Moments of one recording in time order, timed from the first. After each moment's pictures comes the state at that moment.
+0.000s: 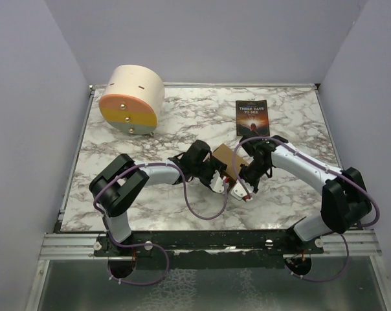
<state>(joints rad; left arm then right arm) -0.80 1.78 0.89 0.14 0.56 1.24 0.55 1.50 1.03 -1.07 -0.54 -2.09</state>
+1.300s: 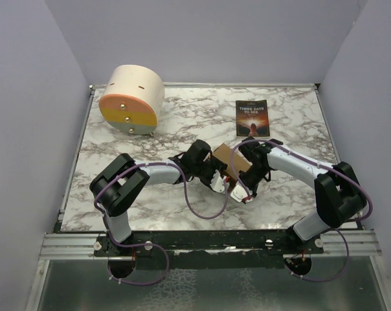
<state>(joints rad) -0.80 1.78 0.90 0.13 0.57 1.24 0.55 1.55 0.97 -1.06 -0.66 -2.09</state>
